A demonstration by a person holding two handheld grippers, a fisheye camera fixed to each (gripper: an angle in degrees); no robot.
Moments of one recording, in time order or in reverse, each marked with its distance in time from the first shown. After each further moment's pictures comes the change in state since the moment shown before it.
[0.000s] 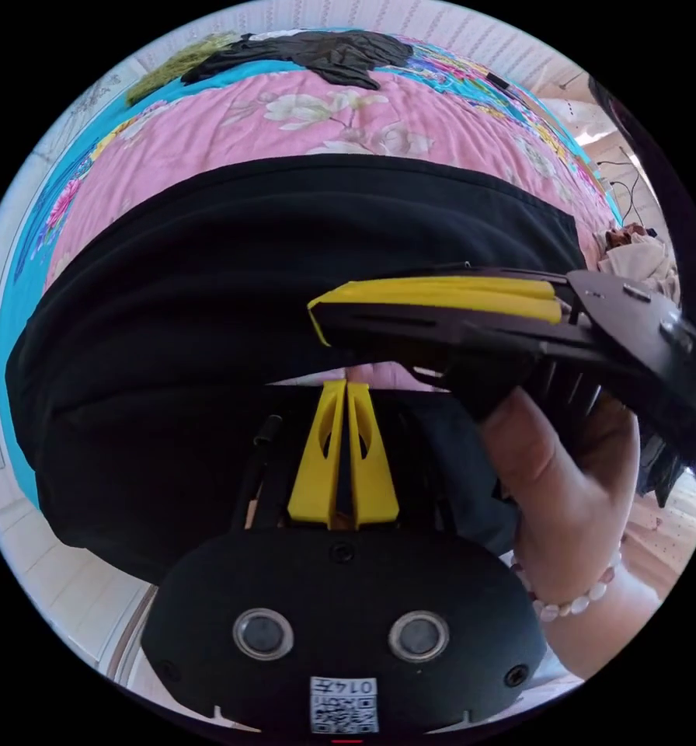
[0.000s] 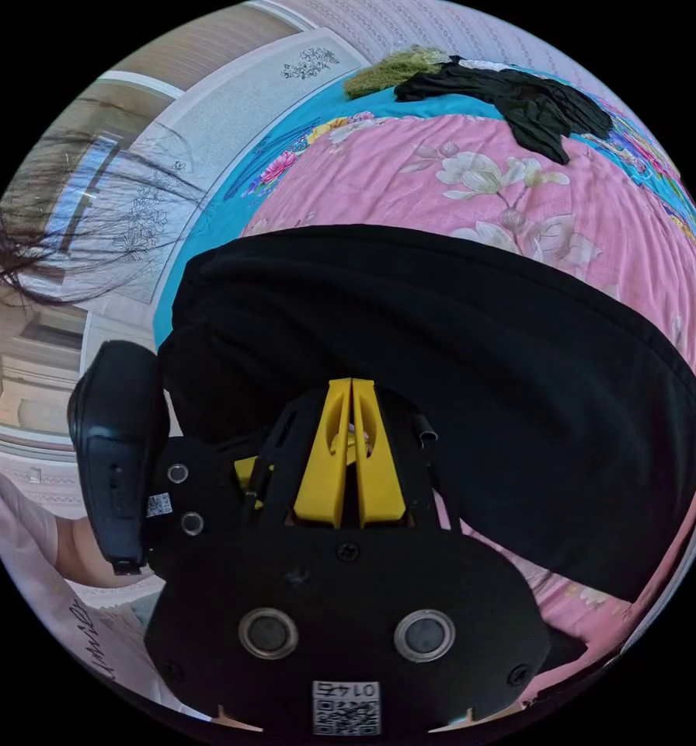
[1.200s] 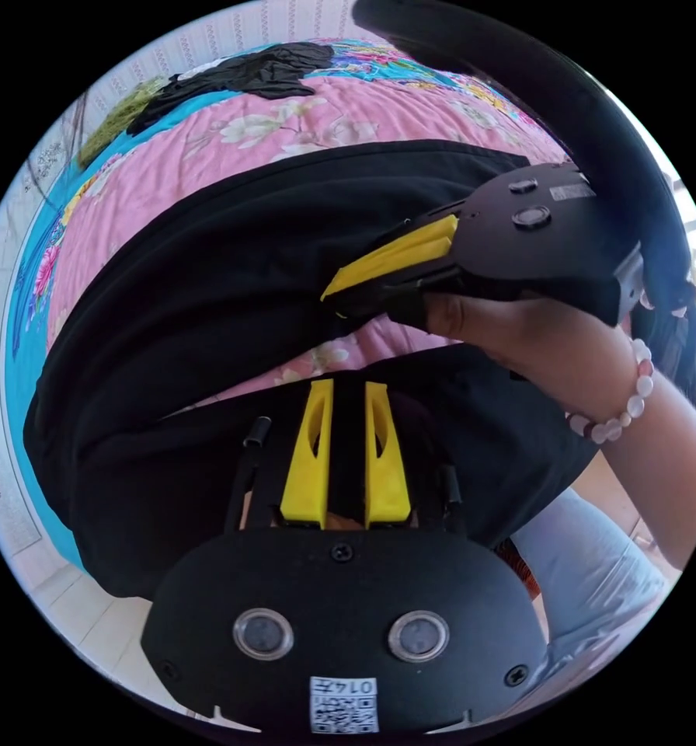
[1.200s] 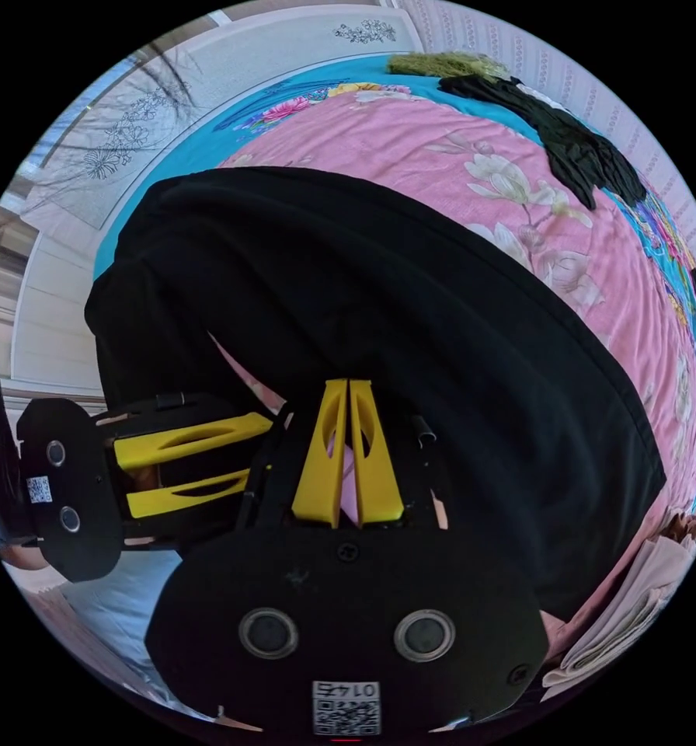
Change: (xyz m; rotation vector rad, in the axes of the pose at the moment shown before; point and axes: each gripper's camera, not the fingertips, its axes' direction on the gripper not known) left arm 0.009 0.039 -0.024 0.020 -0.060 0.246; right arm -0.033 -0.006 -0.002 -0.092 0.277 -0.177
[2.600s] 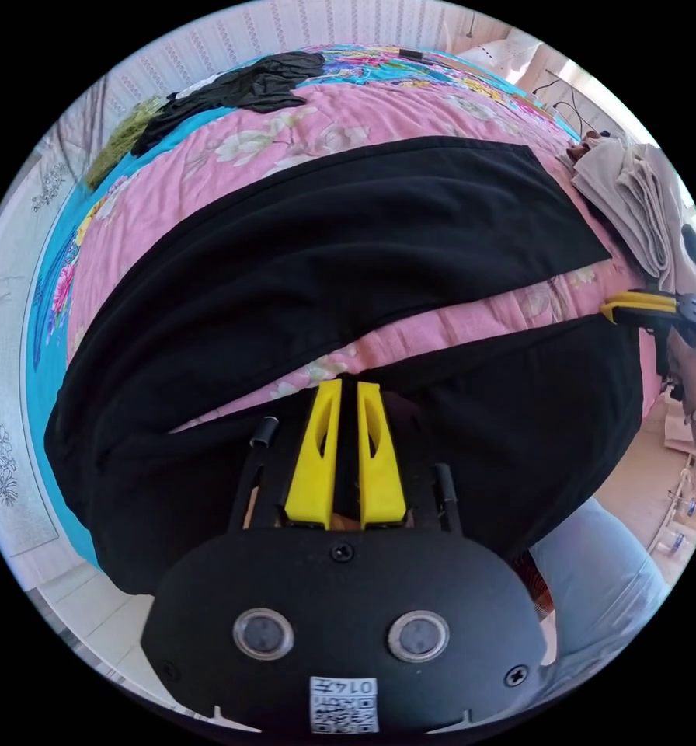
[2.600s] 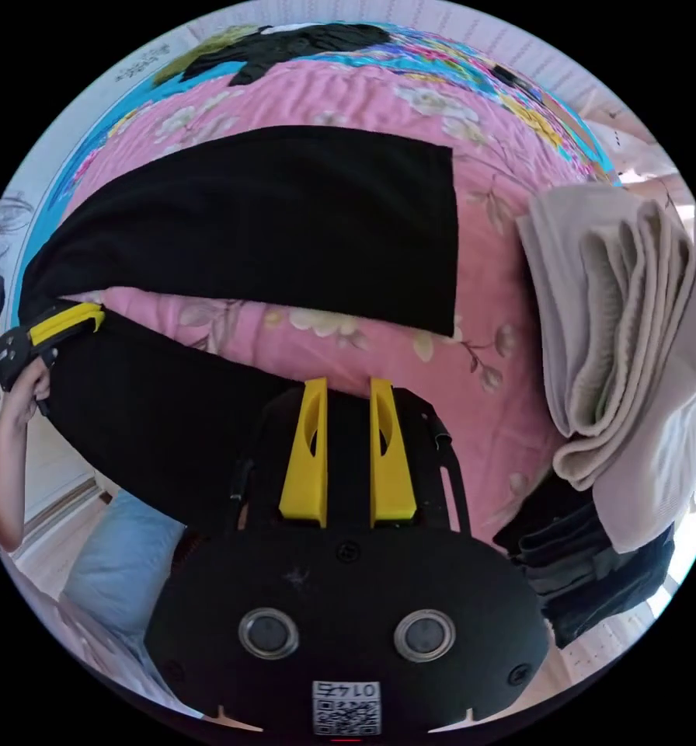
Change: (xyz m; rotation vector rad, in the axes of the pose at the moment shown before) left arm 0.005 0.057 -0.127 0.024 -0.102 0.016; right arm 0.247 0.372 -0.051 -0.155 0.210 0.537
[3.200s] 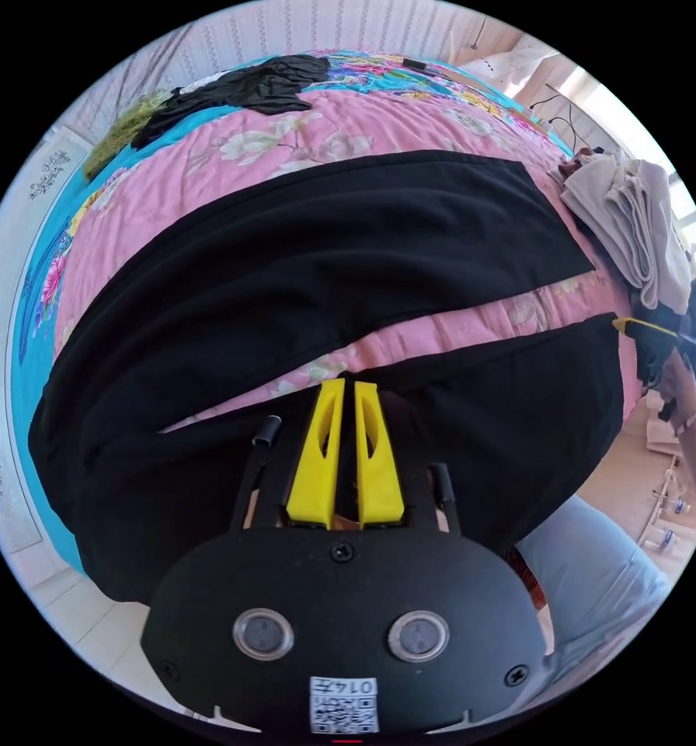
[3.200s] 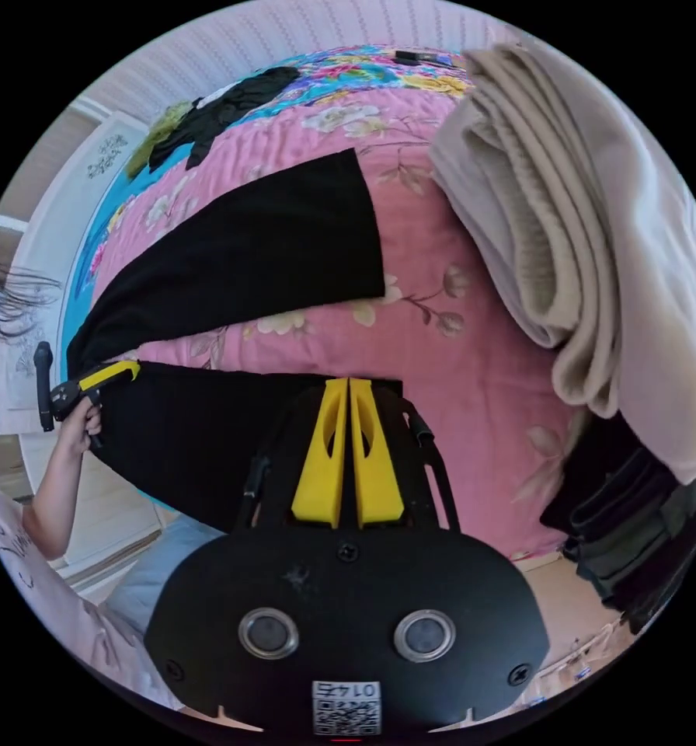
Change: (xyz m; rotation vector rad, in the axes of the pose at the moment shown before) left arm -0.098 0.050 -0.089 0.032 0.089 -0.016; right arm 0.159 0.104 0.039 0.149 -0.248 0.216
